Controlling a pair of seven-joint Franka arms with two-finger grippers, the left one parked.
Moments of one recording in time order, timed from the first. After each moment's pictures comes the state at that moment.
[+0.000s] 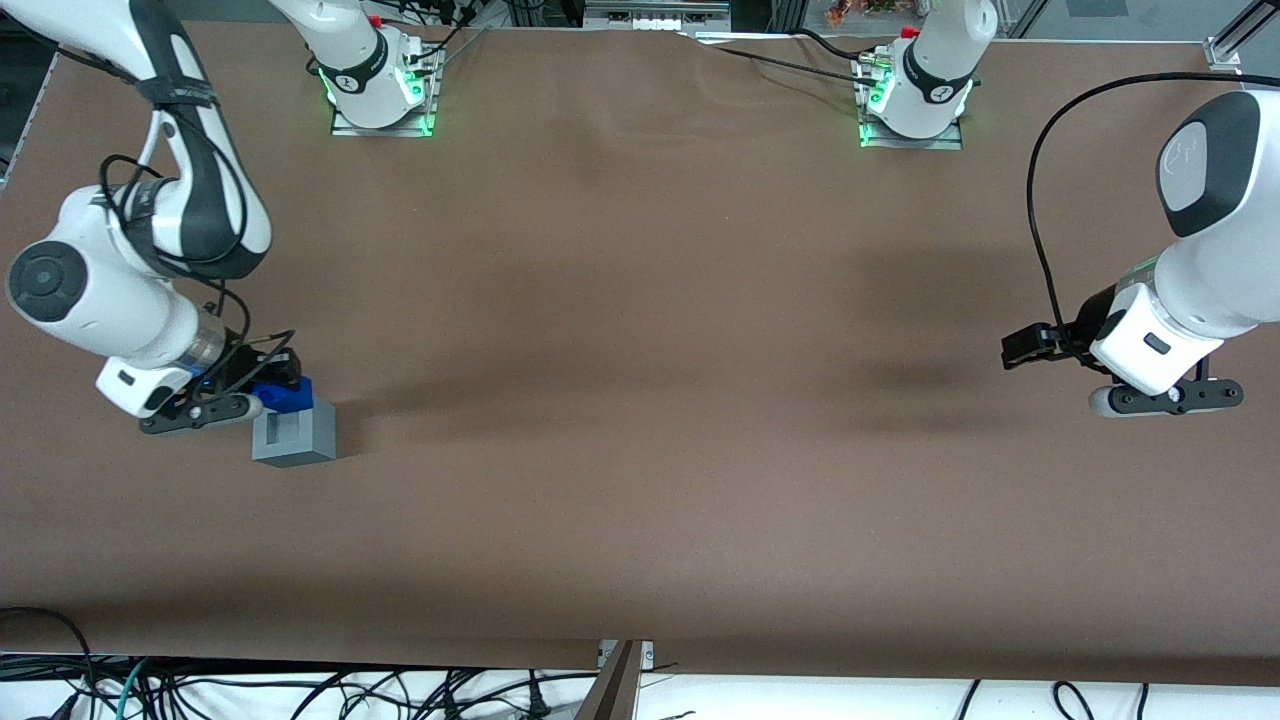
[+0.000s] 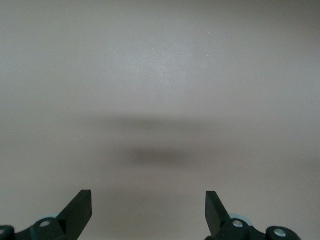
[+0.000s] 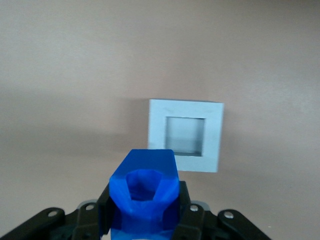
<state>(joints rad) -0.11 0.36 0.13 -1.80 -0.06 2.16 -0.17</state>
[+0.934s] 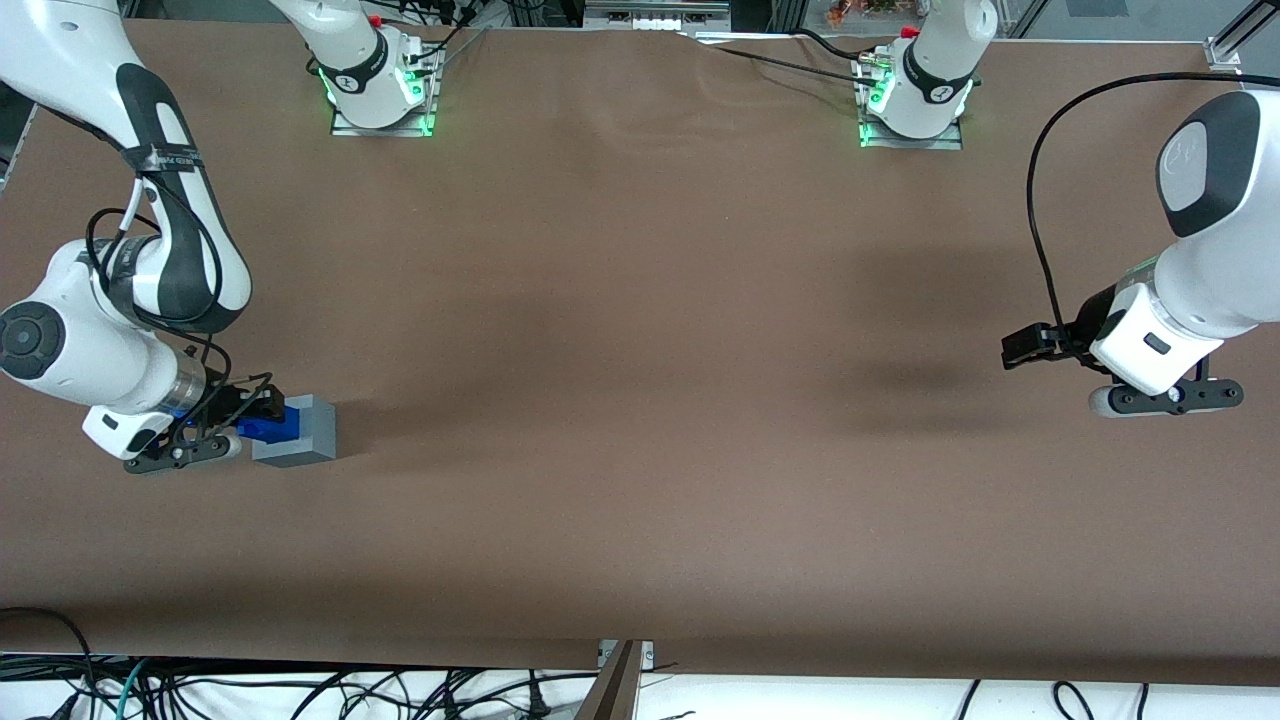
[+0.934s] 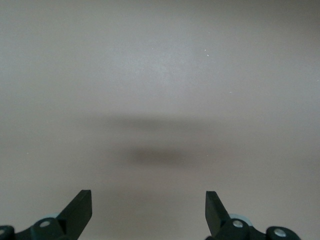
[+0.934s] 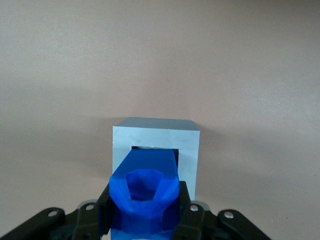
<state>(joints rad) -0.14 0.51 0.13 -1.68 -0.06 2.19 -0.21</state>
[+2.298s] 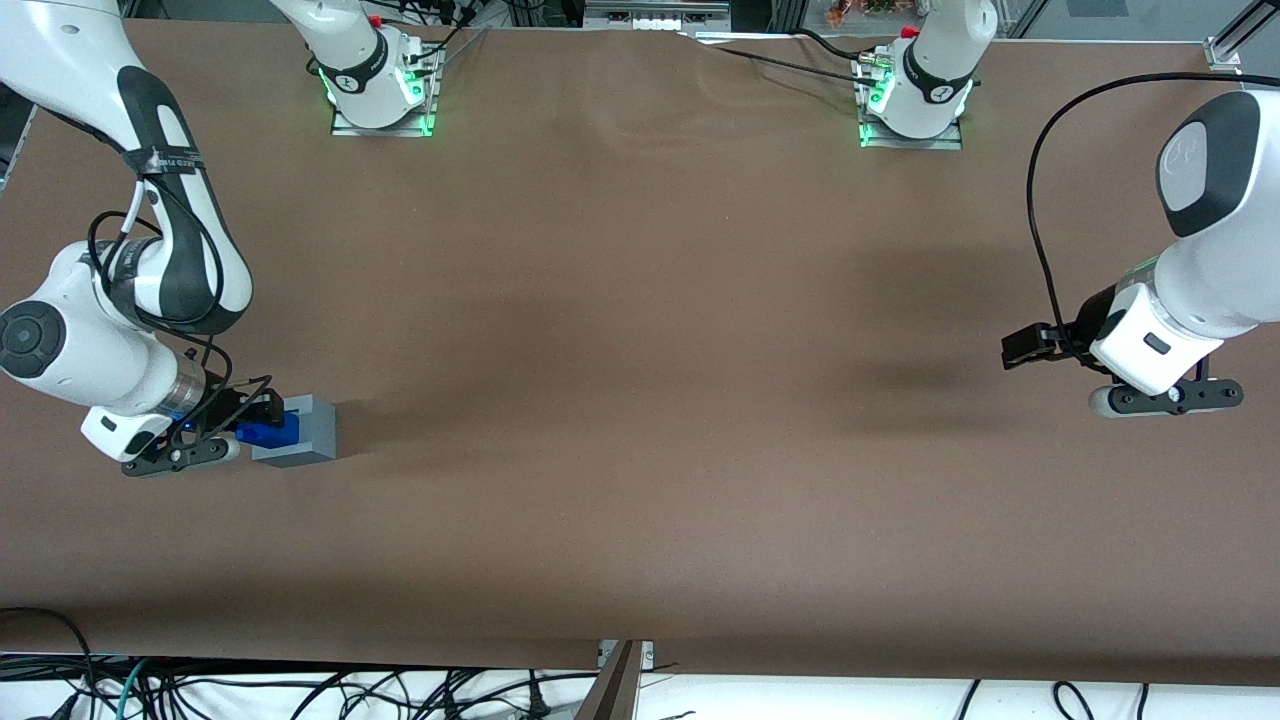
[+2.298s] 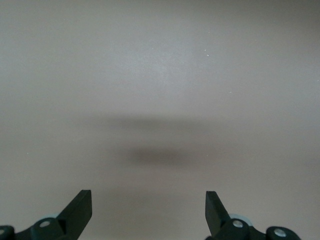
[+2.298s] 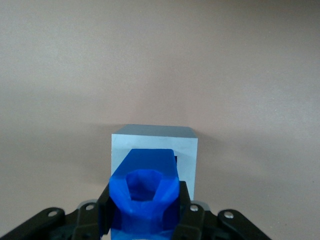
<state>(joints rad) -0.14 0.52 0.13 -1.68 -0.06 2.21 -0.21</state>
